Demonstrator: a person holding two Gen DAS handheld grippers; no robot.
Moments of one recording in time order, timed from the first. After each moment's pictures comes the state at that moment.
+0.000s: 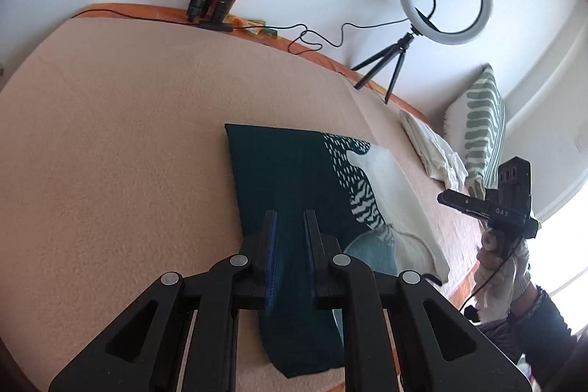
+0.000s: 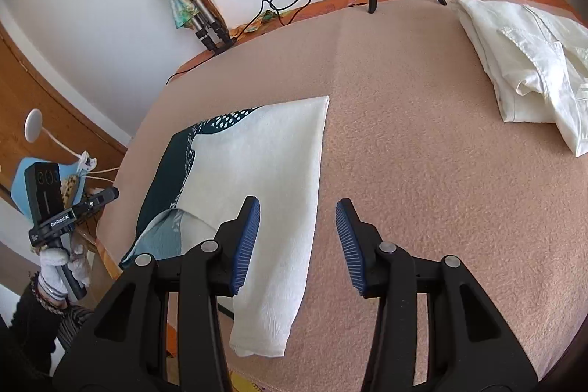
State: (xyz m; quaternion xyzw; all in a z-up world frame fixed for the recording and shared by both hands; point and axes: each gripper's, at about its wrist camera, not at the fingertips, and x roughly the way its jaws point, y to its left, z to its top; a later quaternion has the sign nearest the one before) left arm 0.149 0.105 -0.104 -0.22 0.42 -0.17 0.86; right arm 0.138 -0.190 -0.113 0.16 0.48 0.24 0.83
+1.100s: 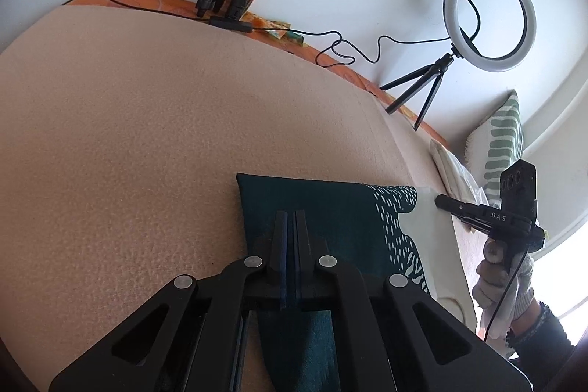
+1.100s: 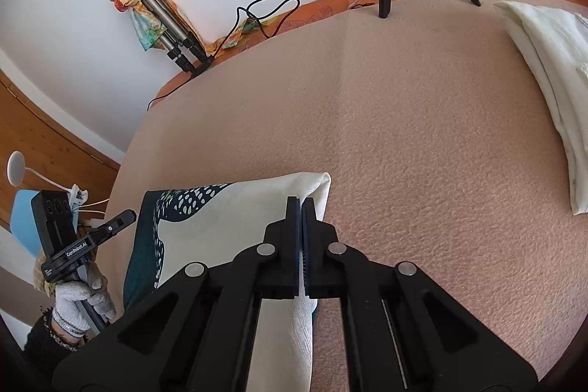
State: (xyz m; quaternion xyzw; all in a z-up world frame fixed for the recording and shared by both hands) left arm 0.219 0.107 -0.140 -0.24 0.41 -0.14 0.87; right arm 0.225 -0.153 -0.142 0.16 0.49 0.23 0.82
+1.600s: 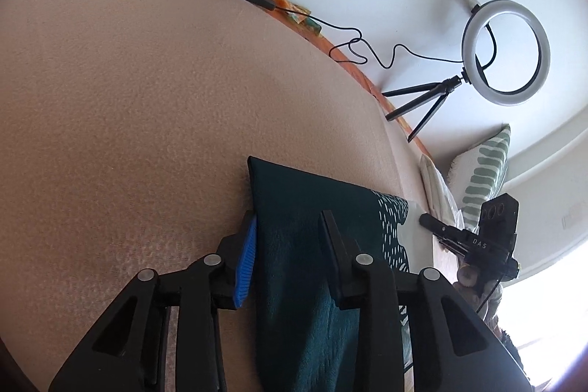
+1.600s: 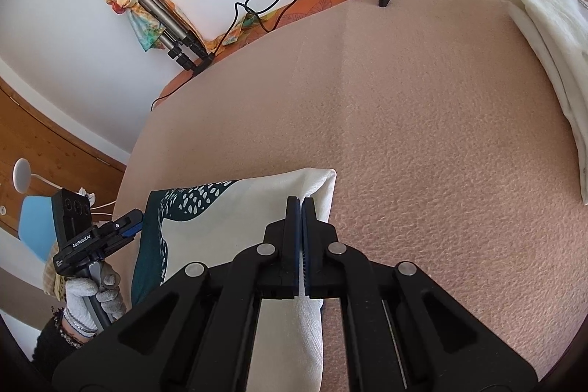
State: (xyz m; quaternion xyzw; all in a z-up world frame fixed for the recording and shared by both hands) left arm 0.229 0.115 -0.160 -0.32 0.44 -0.17 0.82; right arm 0.225 -0.153 -0.147 0.18 0.50 0.24 0.81
